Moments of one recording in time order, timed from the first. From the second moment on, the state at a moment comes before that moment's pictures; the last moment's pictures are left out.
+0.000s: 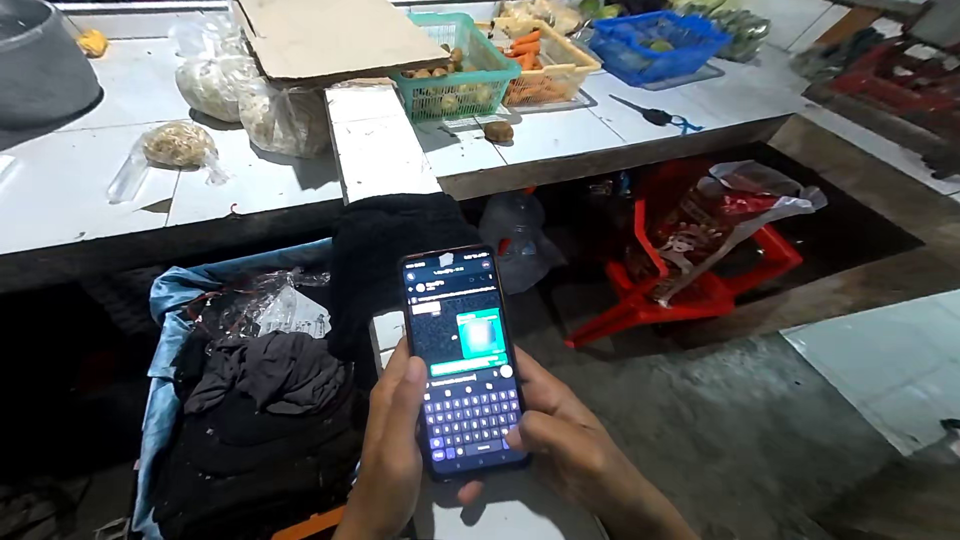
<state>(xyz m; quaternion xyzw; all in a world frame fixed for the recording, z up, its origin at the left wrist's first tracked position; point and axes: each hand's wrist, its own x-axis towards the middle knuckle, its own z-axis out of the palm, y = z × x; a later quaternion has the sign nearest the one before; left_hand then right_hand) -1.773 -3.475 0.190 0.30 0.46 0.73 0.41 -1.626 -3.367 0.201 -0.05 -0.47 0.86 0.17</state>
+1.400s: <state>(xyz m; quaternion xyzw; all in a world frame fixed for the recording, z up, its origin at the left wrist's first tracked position) -1.775 -3.474 0.189 0.29 0.41 0.75 0.43 -1.625 -3.368 0.204 -0.06 -0.46 0.87 0.17</state>
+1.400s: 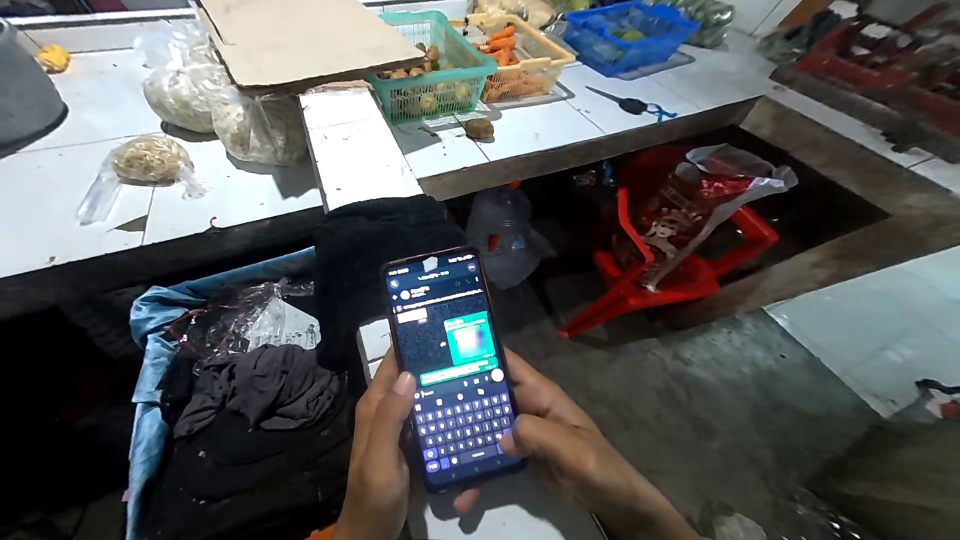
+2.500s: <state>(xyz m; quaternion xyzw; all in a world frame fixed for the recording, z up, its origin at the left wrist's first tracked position) -1.778 -3.476 0.186 0.35 0.37 0.73 0.44 -1.627 -3.378 0.211 -0.16 -0.45 0.85 0.22</state>
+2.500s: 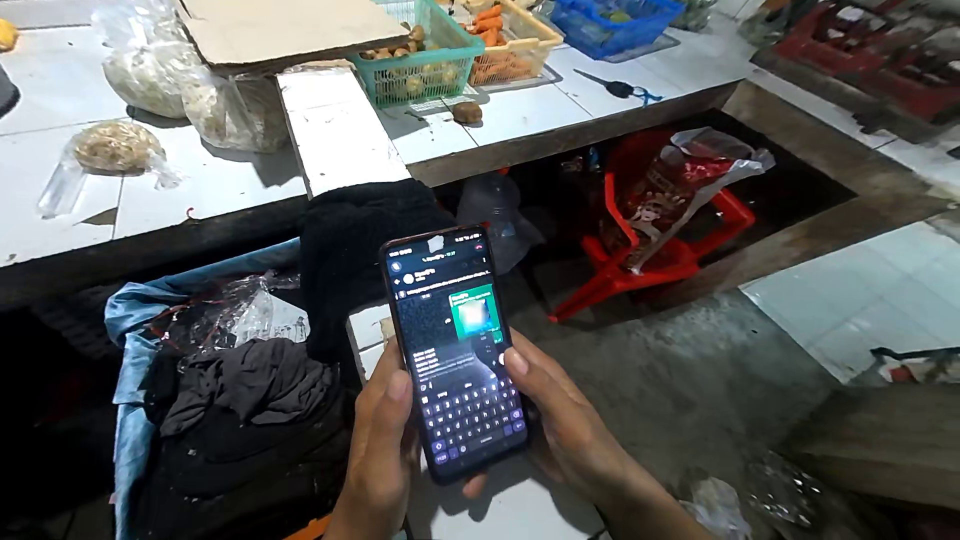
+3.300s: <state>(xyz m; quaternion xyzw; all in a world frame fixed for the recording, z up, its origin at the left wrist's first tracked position) -1.778 -3.477 0.187 0.31 0.39 0.74 0.46 -1.624 -3.377 0.206 -0.10 -0.50 0.83 0.22</state>
